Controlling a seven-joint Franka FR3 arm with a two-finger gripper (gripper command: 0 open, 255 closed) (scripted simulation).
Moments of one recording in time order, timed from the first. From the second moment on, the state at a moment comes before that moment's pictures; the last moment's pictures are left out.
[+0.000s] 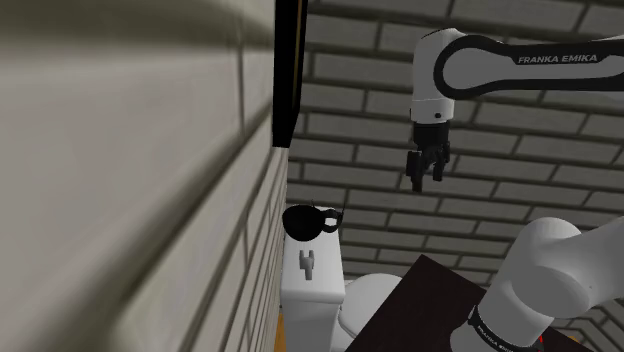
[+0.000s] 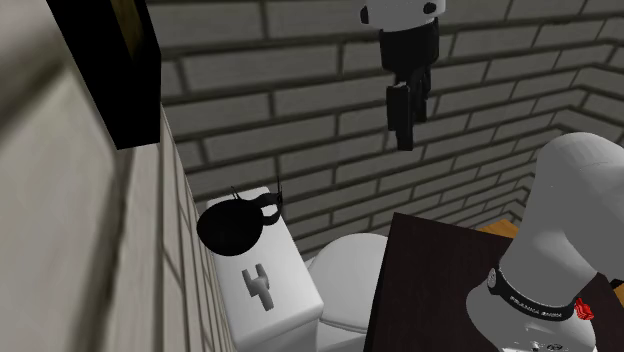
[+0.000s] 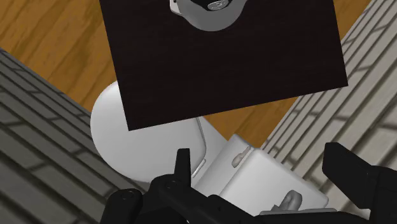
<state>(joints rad) -0.02 -0.75 -0.01 -2.45 -0.05 1.46 0.16</state>
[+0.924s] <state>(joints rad) 0.01 -0.43 0.01 -2.55 0.00 1.91 0.22</state>
